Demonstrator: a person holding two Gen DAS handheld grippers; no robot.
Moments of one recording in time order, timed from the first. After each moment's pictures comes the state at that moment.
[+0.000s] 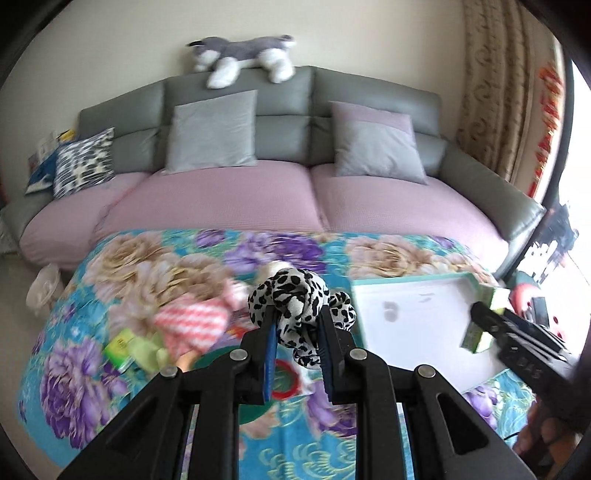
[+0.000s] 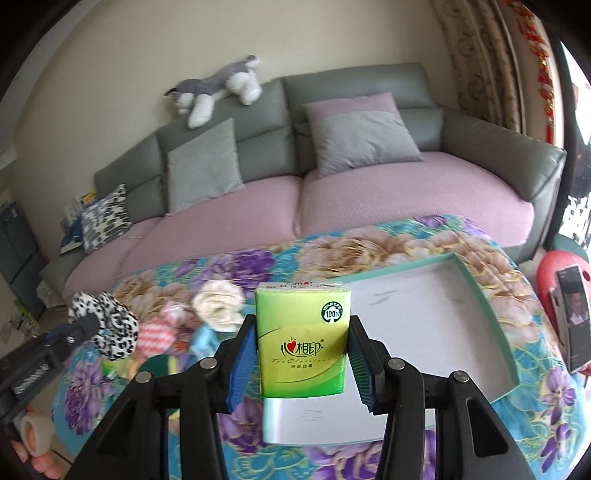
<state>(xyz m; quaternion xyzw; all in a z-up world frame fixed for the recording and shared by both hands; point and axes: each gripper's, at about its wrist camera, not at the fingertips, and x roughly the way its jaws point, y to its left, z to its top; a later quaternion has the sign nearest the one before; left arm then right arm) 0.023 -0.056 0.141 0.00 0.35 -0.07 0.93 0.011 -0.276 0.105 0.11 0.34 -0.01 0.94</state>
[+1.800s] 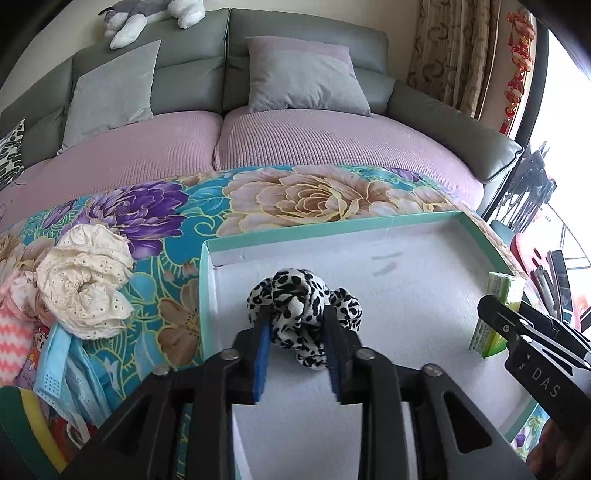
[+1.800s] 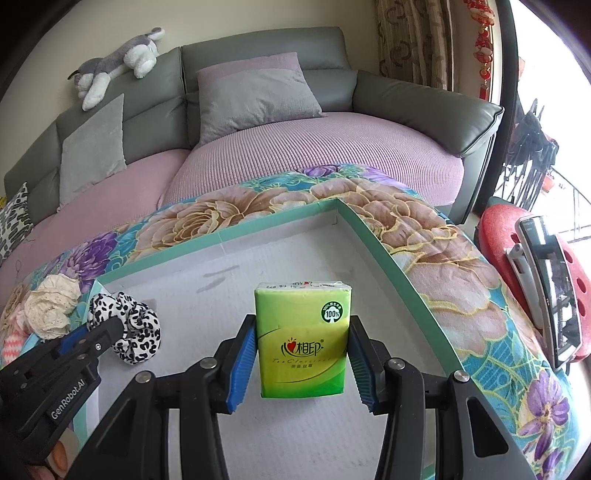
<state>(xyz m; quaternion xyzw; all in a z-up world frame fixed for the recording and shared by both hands) 0.129 -0.199 -0.006 0.02 0.41 -0.18 0.90 0.062 -0.374 0.005 0.10 0.38 -0.16 0.90</state>
